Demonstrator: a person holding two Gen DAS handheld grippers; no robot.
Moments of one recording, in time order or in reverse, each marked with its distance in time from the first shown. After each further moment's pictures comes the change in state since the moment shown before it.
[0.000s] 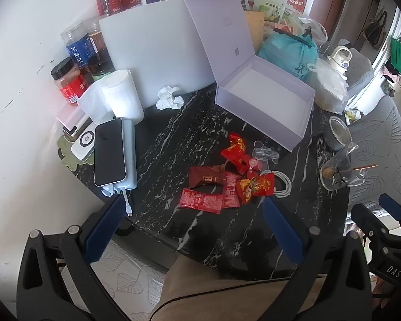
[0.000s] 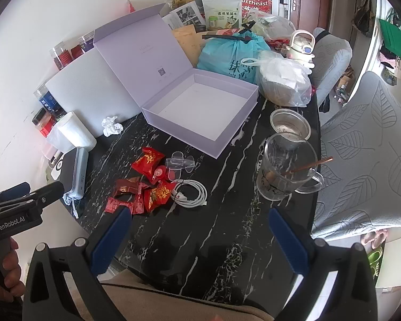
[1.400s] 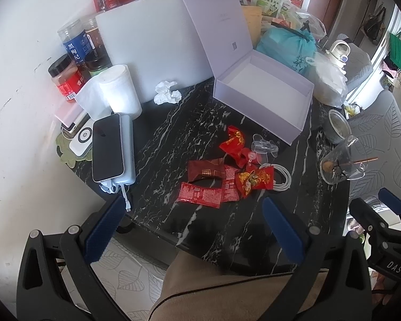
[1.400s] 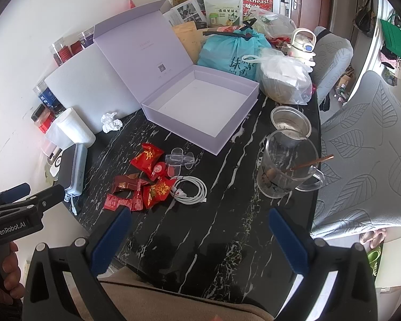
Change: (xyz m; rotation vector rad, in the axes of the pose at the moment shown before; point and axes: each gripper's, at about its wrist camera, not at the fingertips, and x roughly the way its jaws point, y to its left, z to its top) left arm 0.003 -0.004 -0.008 0.019 0.020 -0.009; right arm 0.004 0.002 -0.001 0.002 0.010 -0.009
